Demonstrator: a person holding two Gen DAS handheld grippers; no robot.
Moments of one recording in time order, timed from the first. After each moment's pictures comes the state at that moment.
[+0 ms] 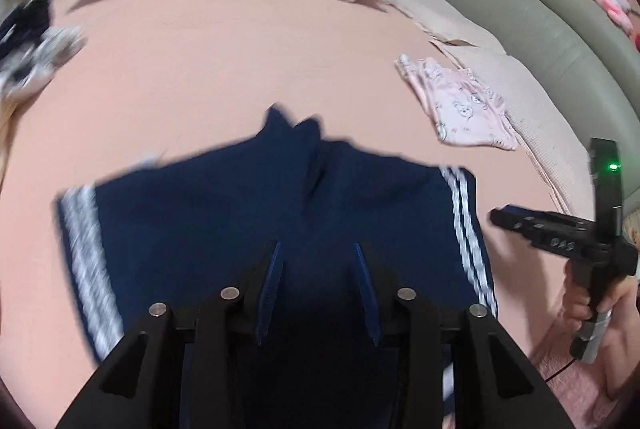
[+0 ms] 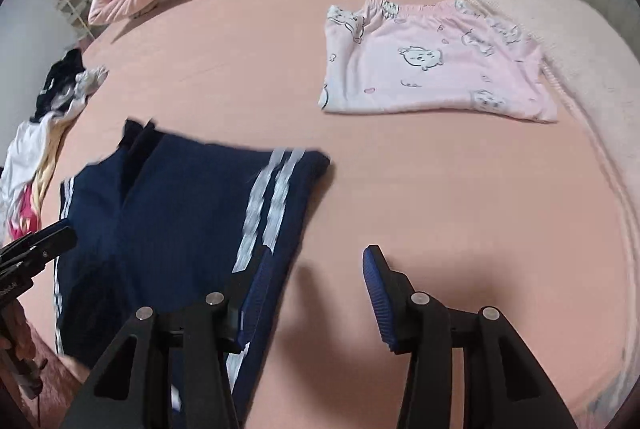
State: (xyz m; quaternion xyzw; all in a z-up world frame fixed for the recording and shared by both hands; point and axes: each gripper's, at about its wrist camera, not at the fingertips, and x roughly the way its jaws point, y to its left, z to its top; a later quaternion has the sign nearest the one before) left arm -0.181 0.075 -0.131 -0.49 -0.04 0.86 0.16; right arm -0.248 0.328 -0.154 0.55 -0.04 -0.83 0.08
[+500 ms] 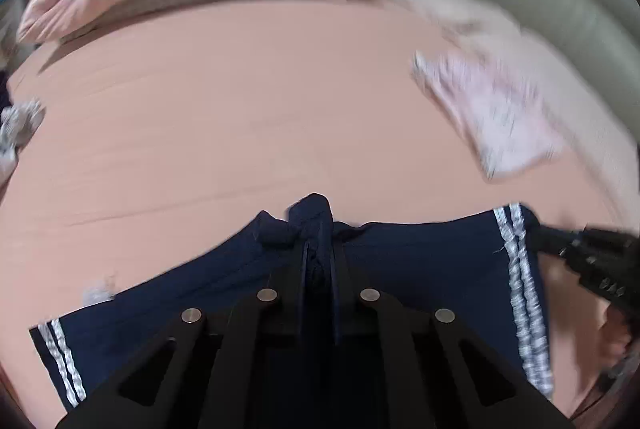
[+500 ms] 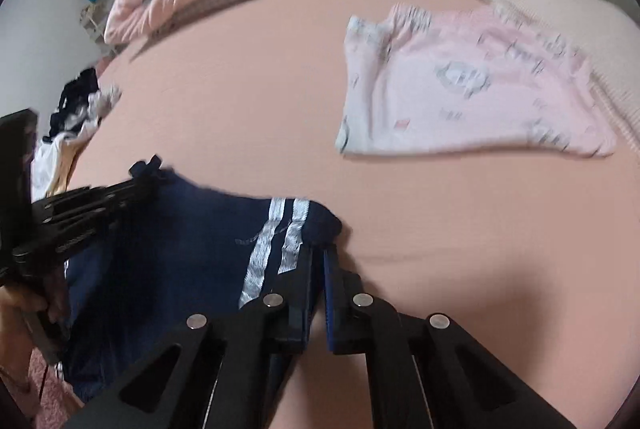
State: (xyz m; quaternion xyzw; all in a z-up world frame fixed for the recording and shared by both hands) left arm -0.260 0.096 -0.156 -0.47 0.00 0.87 0.15; right arm -0.282 0.324 -0.172 0.50 -0.06 -0.86 0.12
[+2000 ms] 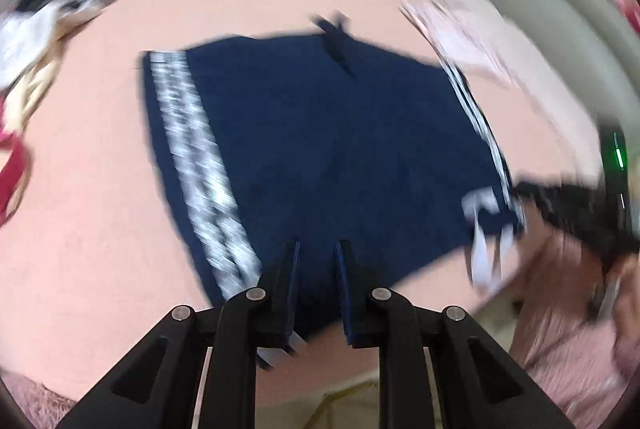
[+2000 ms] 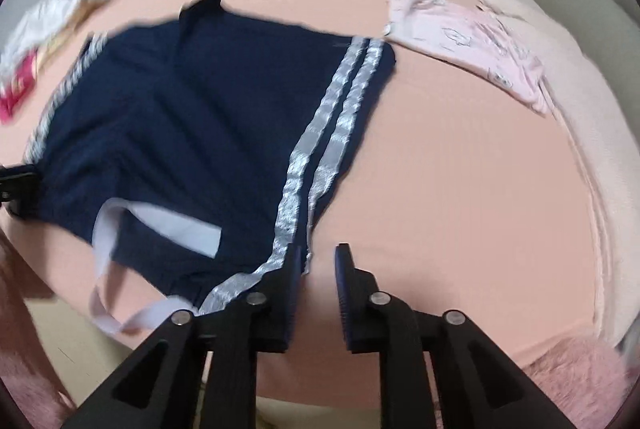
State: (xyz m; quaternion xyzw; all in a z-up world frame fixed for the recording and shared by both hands) left arm -0.053 -0.031 -0.152 -0.54 -0.07 0.83 0.15; right arm -0.137 0.257 -0.161 0.55 0.10 -0.82 0.08
